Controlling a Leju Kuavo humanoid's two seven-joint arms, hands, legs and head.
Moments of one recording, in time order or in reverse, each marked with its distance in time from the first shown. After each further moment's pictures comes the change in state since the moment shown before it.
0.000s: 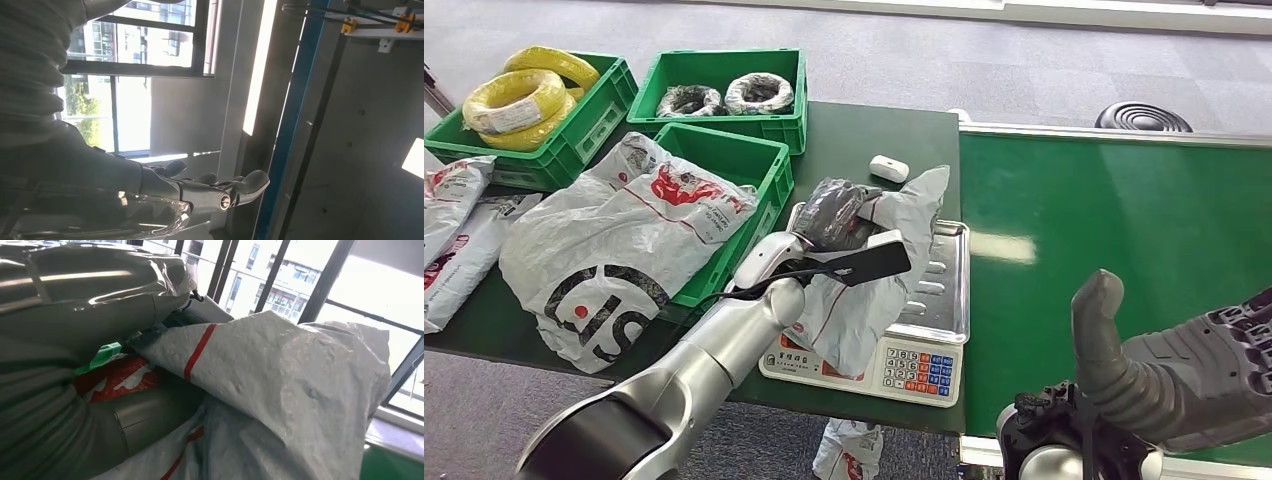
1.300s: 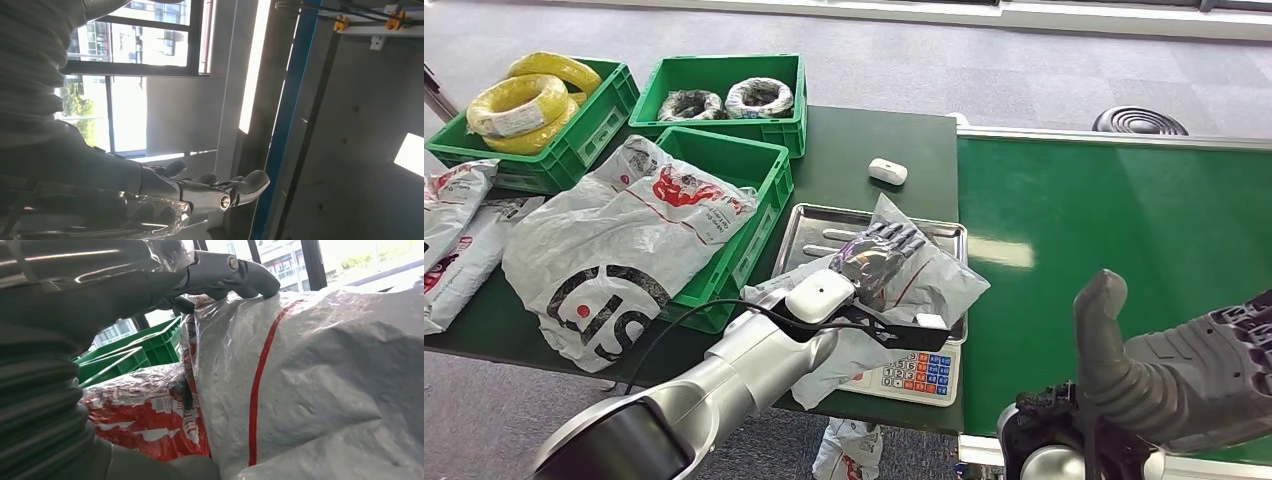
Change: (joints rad) left arm -0.010 -0.036 -0.324 0.175 -0.399 -0.271 0.343; right arm -0.006 0.000 0.002 -0.003 -0.003 0.000 0.000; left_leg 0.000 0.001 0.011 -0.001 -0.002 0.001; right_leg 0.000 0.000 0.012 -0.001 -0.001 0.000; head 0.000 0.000
